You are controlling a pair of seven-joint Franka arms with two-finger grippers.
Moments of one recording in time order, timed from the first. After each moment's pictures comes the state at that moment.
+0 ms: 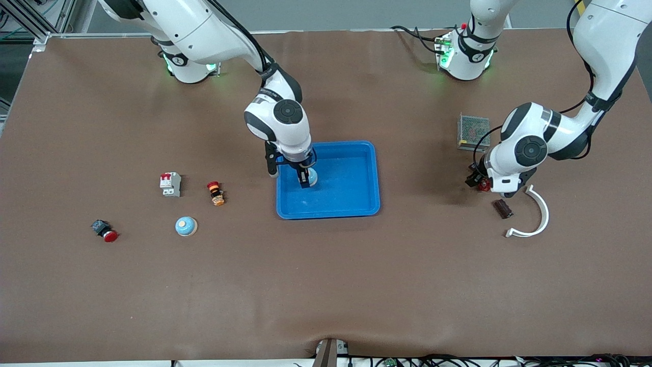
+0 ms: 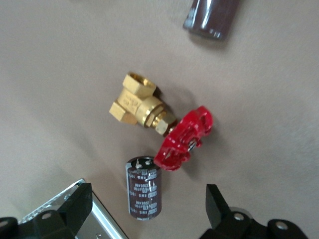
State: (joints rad) left arm 0.76 0.46 -0.84 -2.28 0.55 2.24 -1.30; right arm 0.55 0.61 0.23 -1.92 -0.34 2.58 2.39
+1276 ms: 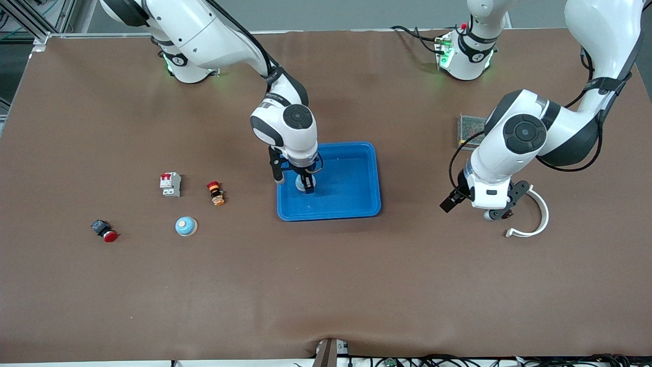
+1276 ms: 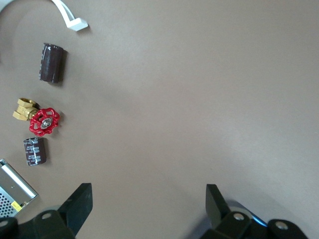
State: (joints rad) left arm 0.57 0.46 -1.01 -1.83 0.47 2.05 -1.30; right arm 0.52 0.64 0.27 -1.77 -0.35 2.38 2.29
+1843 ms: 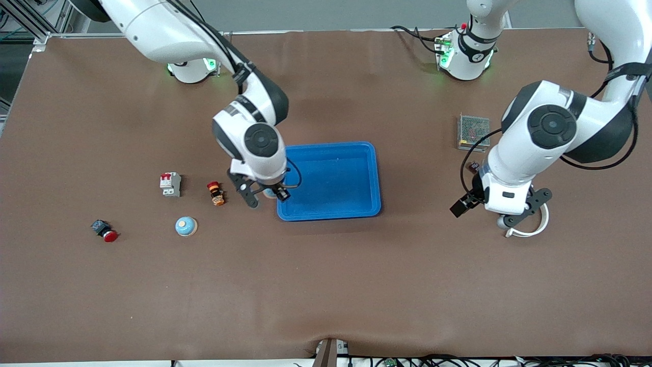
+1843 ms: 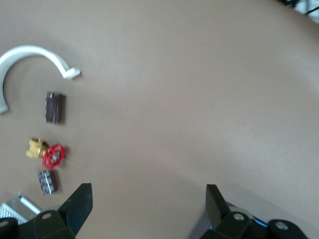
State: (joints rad) left arm 0.56 0.46 -1.00 -1.68 0.47 1.98 -1.10; right arm 0.25 0.57 0.38 -1.63 -0.28 2.04 1.53
